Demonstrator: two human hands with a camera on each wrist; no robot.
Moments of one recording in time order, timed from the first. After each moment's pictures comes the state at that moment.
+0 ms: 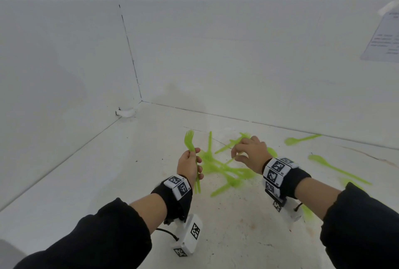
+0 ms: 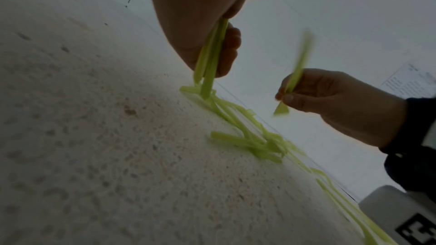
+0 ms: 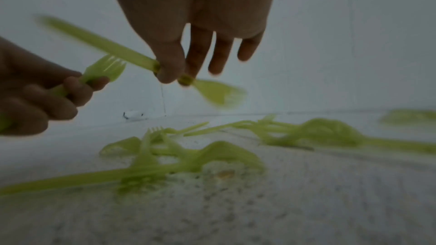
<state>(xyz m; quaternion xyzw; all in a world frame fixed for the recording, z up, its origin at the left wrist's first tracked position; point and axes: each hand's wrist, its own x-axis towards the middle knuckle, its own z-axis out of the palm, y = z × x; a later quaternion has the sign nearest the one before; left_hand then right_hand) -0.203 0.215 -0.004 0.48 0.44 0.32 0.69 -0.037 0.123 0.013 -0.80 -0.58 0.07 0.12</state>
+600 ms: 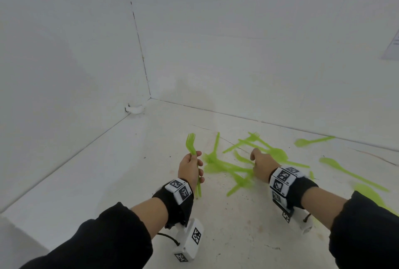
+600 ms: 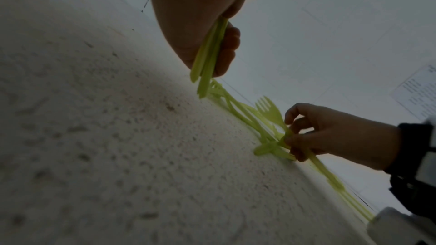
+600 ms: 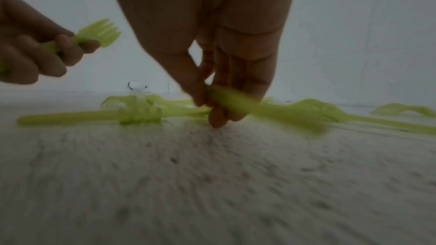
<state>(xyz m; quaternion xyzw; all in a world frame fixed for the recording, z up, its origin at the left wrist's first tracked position) -0.219 0.217 -0.012 0.47 0.46 0.33 0.68 -0.035 0.125 -0.010 -0.86 -0.46 0.19 0.09</state>
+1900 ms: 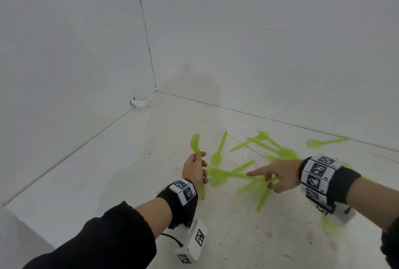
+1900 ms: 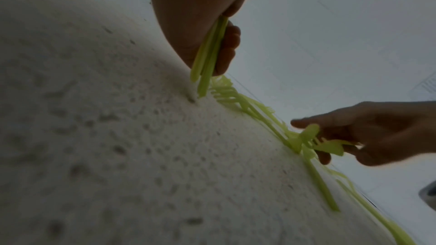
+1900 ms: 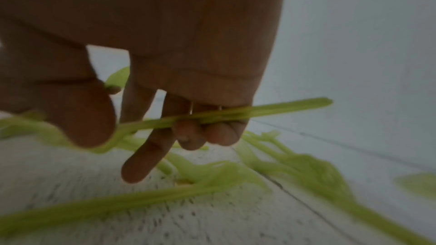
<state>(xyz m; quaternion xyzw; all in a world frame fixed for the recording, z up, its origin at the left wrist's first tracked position) -0.221 0.229 -0.026 0.46 0.48 0.32 0.68 -0.026 0.114 0.035 -0.70 -0.60 0.35 -0.16</state>
